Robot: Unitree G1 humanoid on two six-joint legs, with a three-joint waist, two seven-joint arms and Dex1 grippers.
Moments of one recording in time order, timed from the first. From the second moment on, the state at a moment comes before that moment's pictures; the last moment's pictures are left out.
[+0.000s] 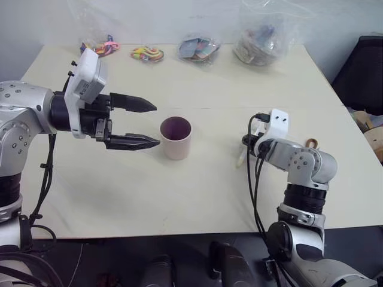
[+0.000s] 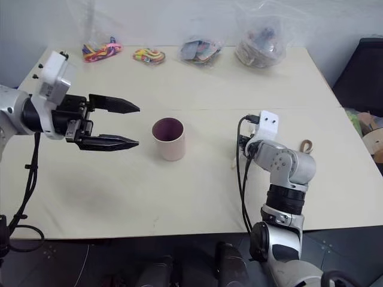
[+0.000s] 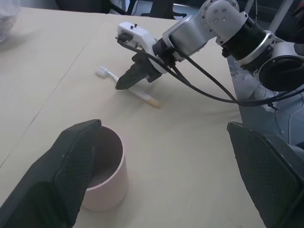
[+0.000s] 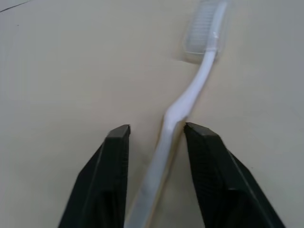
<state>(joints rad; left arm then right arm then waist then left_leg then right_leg) -0.81 1.00 0.07 -0.19 -0.72 0.82 -1.17 -0.76 -0.10 -0.40 -0.03 0.39 1.28 -0.18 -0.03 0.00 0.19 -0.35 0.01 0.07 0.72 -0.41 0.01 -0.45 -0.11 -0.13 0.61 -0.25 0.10</state>
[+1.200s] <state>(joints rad) -0.43 1.07 0.51 -0.37 -0.88 1.02 -0.91 -0.91 0.15 0.06 0.22 0.34 0.41 0.41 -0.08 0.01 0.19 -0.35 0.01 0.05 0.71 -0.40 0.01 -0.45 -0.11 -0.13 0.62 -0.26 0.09</state>
